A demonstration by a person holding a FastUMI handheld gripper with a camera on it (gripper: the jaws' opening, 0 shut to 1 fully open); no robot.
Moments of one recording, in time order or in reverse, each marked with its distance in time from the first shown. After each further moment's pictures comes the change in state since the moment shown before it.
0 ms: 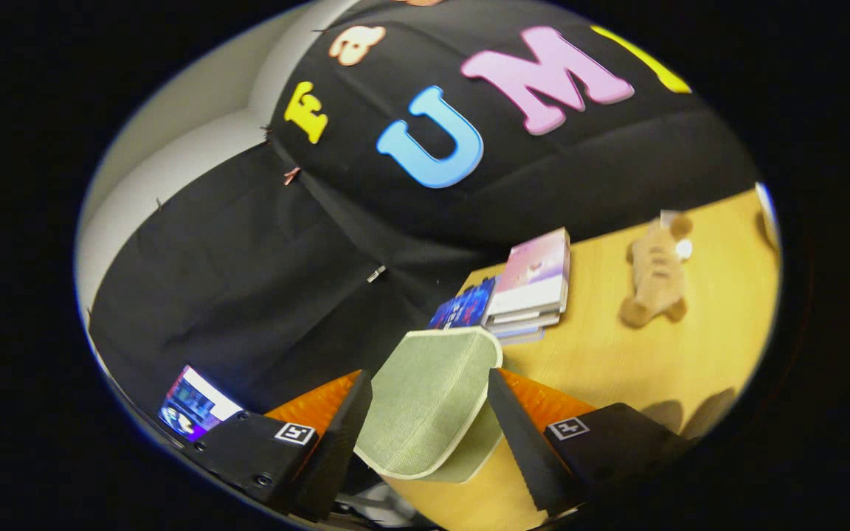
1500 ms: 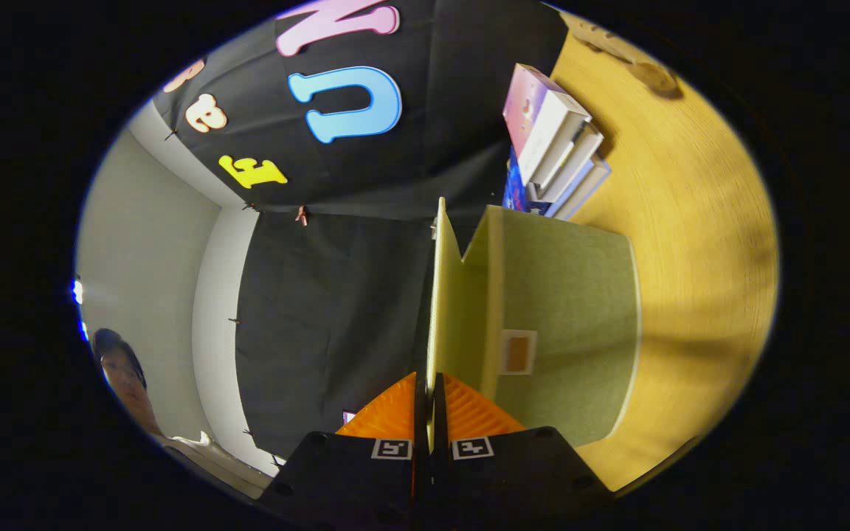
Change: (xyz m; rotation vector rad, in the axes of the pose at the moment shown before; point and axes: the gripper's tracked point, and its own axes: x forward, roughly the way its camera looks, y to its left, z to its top) arm 0.049 0.046 -0.044 0.560 0.175 0.375
